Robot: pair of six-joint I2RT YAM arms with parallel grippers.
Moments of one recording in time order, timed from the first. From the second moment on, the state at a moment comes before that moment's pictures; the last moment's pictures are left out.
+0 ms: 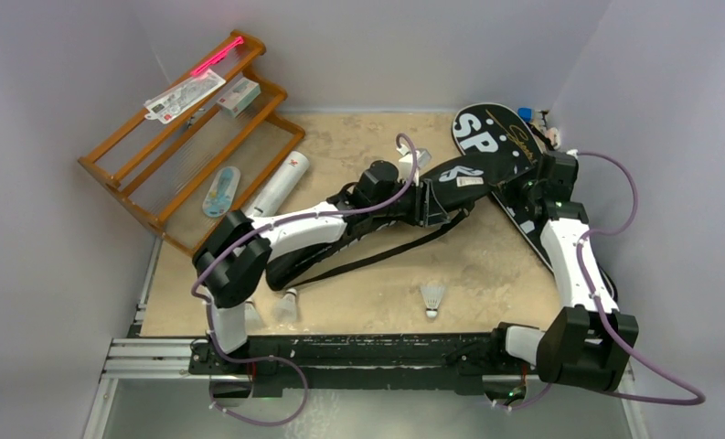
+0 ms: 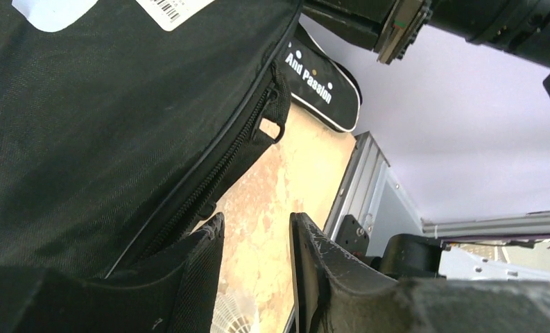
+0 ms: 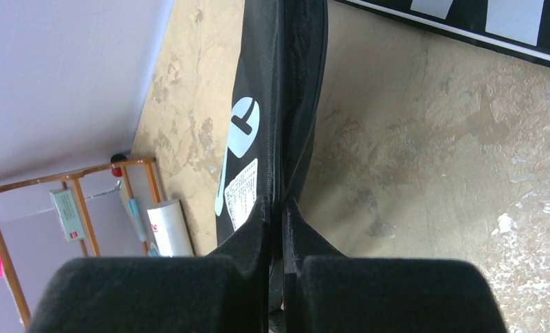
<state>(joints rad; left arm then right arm) -0.87 1.85 1.31 0.24 0.40 -0.66 -0.15 1.21 0.95 -0.41 -0.18 0.95</state>
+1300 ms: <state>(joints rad) -0.85 2.10 1.49 0.43 0.48 -0.89 -0.15 1.13 0.86 -0.37 -0.13 1.00</state>
